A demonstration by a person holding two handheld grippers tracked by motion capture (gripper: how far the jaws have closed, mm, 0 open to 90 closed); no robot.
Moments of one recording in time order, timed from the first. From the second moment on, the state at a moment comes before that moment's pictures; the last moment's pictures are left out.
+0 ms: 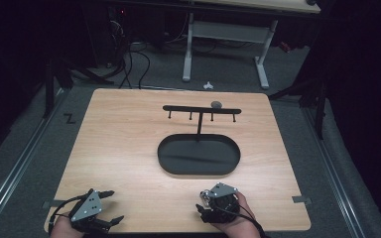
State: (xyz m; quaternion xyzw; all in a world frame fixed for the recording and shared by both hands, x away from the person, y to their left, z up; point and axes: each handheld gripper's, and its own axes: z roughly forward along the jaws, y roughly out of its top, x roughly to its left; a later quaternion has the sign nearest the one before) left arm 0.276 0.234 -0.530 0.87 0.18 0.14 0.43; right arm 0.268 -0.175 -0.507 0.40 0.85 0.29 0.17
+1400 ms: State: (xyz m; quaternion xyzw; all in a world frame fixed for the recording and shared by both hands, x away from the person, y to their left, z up) left arm 0.275 0.237 -0.529 0.87 0.18 0.14 0.43; right arm 0.310 -0.164 -0.494 0.36 0.92 0.14 0.08
